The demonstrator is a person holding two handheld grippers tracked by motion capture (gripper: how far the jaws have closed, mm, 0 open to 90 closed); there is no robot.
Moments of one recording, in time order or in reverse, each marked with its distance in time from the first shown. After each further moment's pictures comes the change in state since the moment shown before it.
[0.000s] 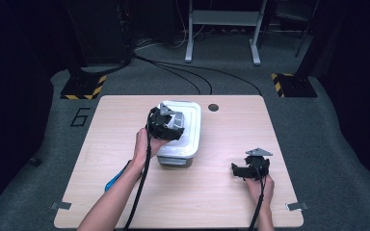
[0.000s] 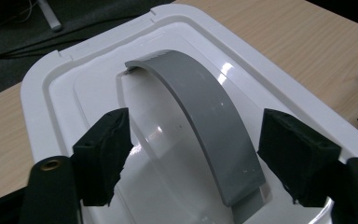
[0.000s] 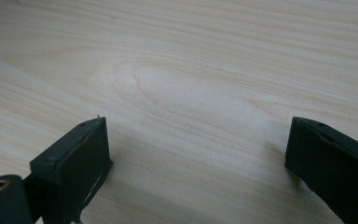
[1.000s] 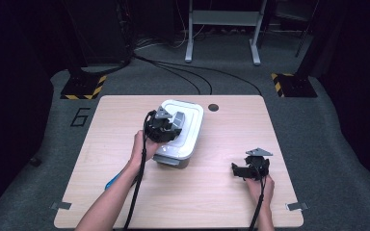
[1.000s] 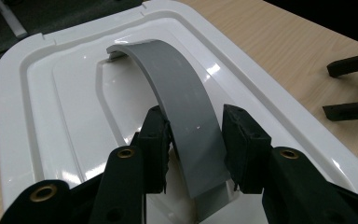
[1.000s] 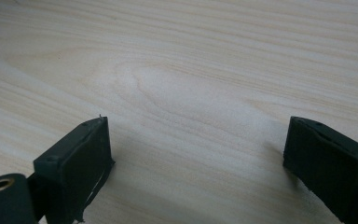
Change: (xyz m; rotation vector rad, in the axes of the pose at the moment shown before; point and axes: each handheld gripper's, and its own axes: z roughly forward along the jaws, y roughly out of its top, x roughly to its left) left arm 0.007 -0.013 -0.003 -0.028 -0.116 0.025; right arm 0.000 0.000 0.000 -0.003 0.000 -0.001
